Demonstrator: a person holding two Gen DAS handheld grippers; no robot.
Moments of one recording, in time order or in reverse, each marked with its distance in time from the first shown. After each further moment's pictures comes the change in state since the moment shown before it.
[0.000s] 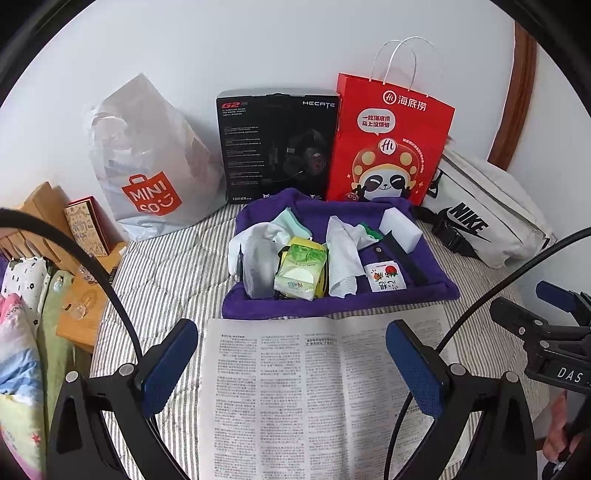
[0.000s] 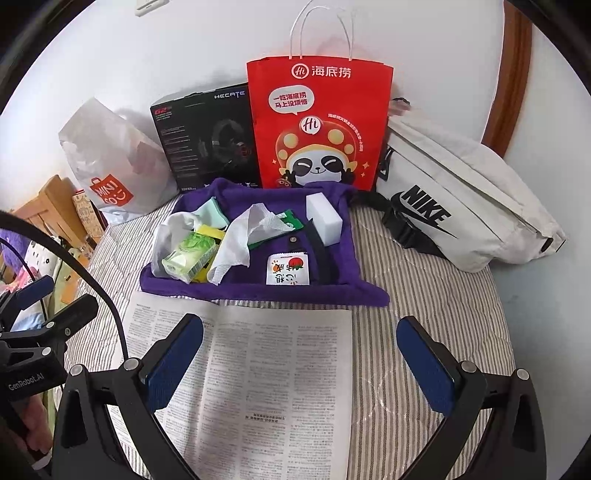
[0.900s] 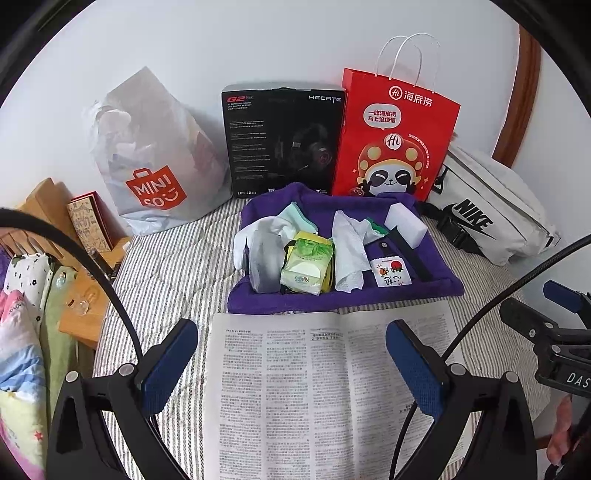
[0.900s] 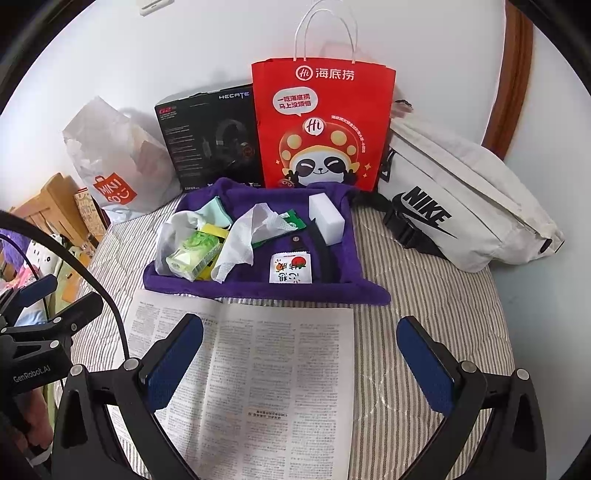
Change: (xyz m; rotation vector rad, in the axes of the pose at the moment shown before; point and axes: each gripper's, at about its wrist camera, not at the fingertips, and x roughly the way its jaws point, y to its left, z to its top) left arm 0.002 0.005 -0.001 -0.002 0.020 0.006; right arm -0.005 0.004 -0.003 -0.013 -0.005 0.002
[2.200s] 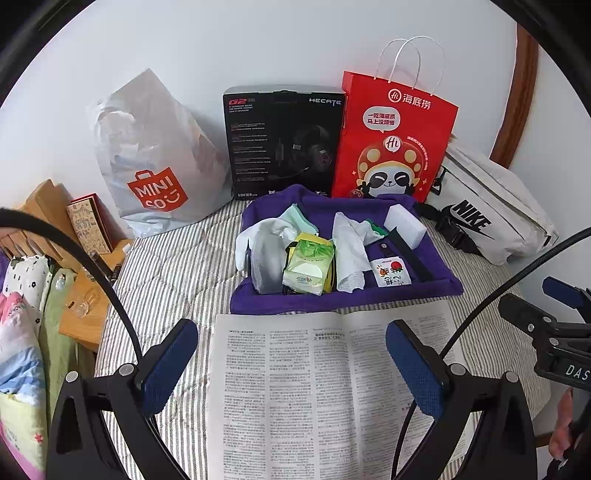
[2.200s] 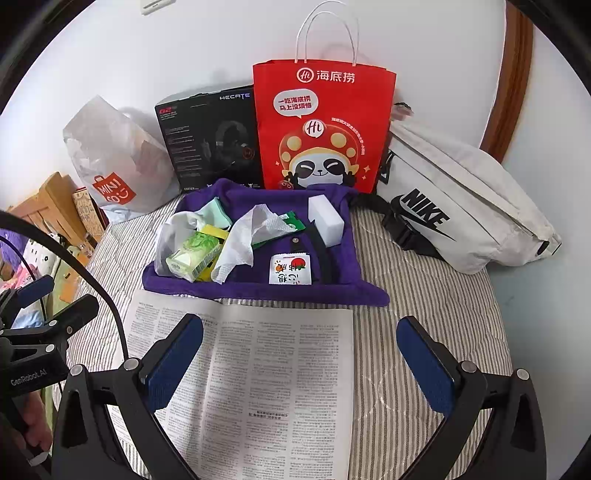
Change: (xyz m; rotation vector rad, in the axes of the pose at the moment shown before) left arm -0.002 0.005 -0.002 0.005 -0.005 -0.004; right arm -0.003 0.000 0.003 -0.007 -0.005 -0.008
